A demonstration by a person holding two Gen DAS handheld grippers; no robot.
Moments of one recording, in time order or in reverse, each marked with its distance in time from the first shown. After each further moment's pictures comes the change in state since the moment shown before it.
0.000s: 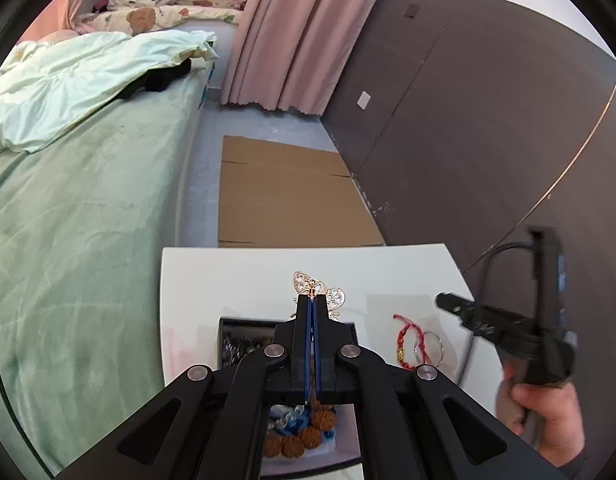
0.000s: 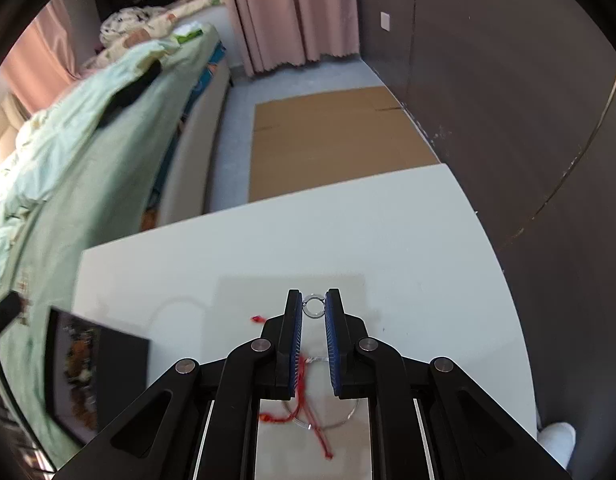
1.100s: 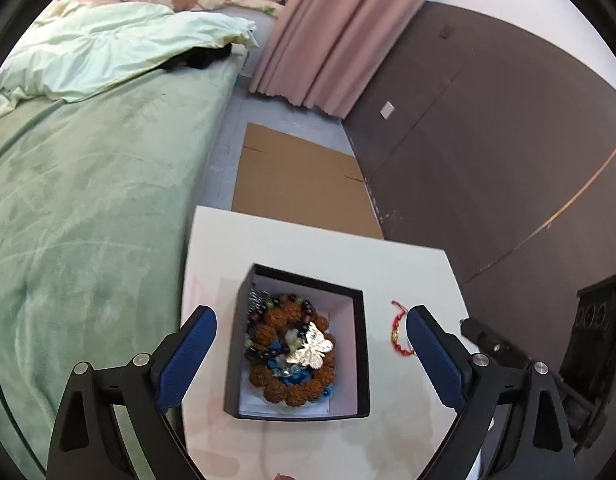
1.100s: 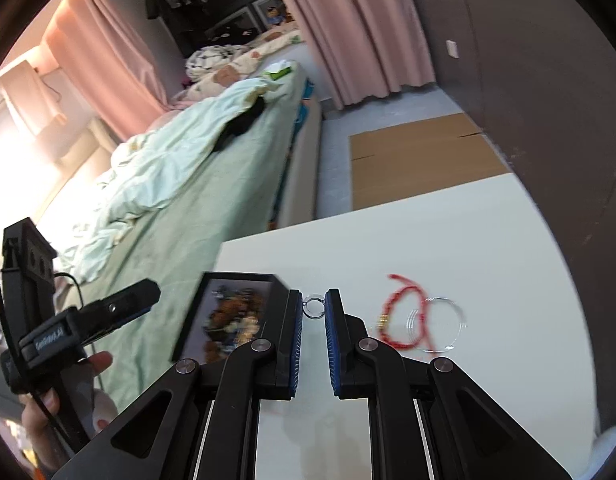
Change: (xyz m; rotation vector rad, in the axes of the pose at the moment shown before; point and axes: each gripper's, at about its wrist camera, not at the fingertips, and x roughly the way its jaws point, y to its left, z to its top) left arm -0.036 0.020 -0.026 -0.162 -0.007 0.005; right arm -0.078 0.043 -0.054 -0.022 -0.126 0.360
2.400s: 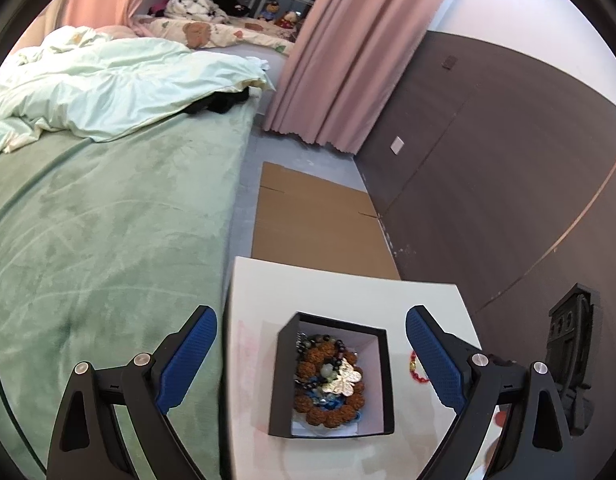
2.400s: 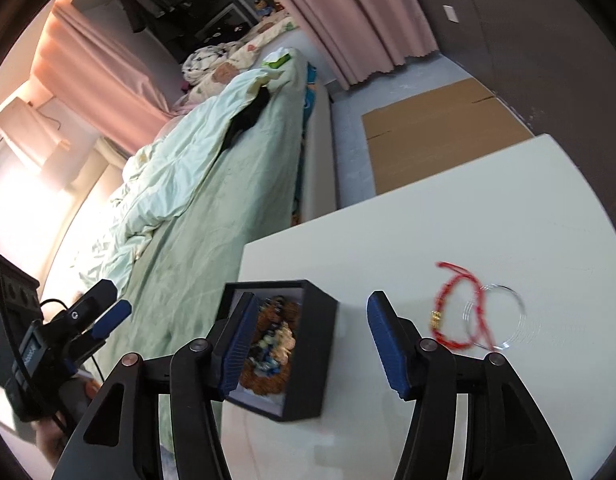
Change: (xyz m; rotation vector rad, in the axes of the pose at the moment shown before) left arm -0.035 0.013 0.017 0.034 -0.125 0.047; right arm 0.034 -0.005 0.003 0.134 0.053 0.077
